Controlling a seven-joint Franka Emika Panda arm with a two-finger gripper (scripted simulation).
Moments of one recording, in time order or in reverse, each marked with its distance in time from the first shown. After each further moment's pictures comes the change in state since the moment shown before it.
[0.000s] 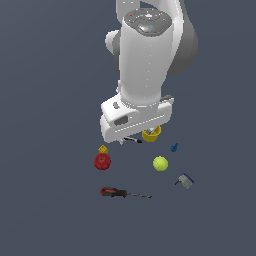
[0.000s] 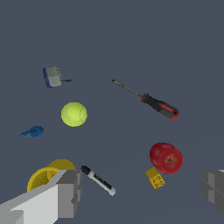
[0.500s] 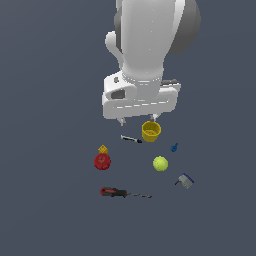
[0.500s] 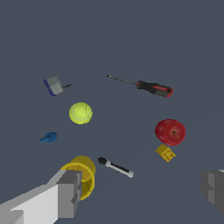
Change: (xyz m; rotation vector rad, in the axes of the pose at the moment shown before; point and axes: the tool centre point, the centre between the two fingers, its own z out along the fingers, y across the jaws) arm -0.030 -0.019 -0.032 0.010 0.007 0.237
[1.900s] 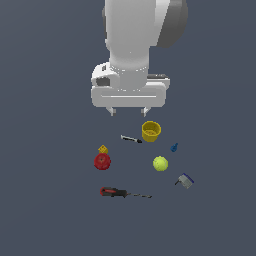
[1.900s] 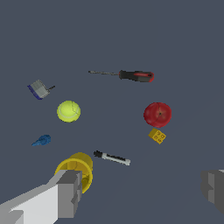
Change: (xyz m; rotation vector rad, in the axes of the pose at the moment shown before) arm -0.029 0.026 -0.010 -0.011 -0.004 0.170
